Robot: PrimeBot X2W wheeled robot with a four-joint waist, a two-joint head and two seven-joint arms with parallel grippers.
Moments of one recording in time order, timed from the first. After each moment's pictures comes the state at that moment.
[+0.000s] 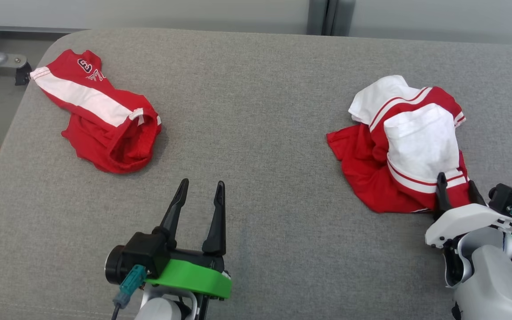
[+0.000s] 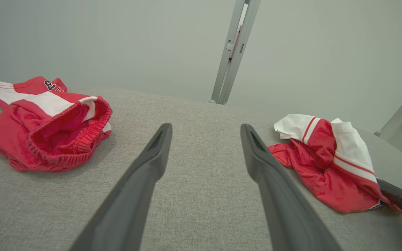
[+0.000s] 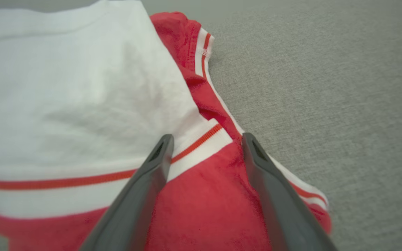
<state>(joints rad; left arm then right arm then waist) -0.12 0.05 -0.41 0.10 -0.37 0.06 -0.26 -0.41 -0.06 -0.29 0.78 0.17 0.13 -0.23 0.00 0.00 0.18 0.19</state>
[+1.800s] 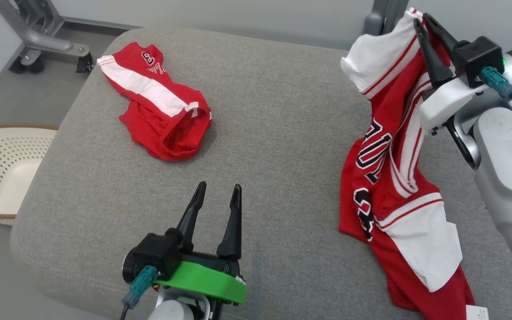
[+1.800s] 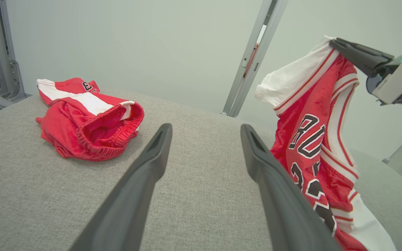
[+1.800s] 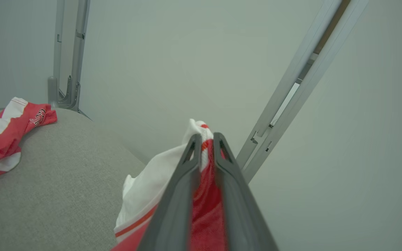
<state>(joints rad) -0.12 0.05 -0.48 0.09 -0.45 0.07 -0.26 -0.82 -0.34 0.31 0.61 0.05 0.13 -0.24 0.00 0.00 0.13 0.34</state>
